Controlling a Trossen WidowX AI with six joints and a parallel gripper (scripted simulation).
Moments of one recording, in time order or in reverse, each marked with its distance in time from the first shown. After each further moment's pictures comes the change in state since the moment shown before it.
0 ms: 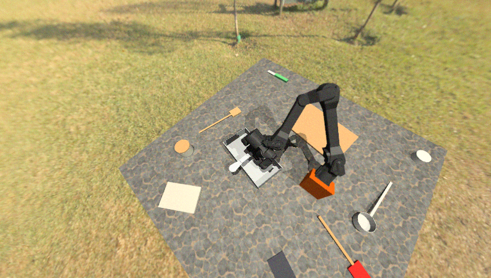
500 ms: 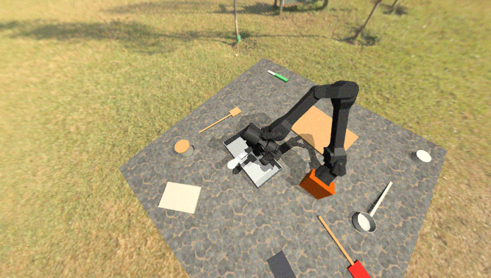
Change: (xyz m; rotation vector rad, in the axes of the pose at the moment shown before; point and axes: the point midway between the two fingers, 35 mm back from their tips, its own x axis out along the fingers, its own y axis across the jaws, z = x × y) arm -0.057 0.031 -0.003 -0.019 0.008 -0.015
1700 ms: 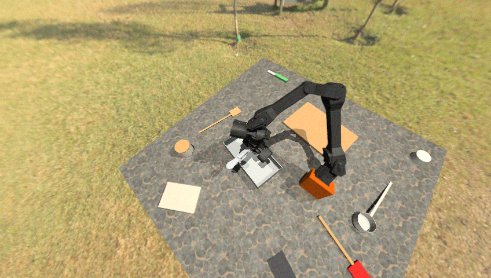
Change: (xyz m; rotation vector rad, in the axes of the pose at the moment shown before) arm -0.001 0.006 -0.005 -0.006 0.018 -0.315
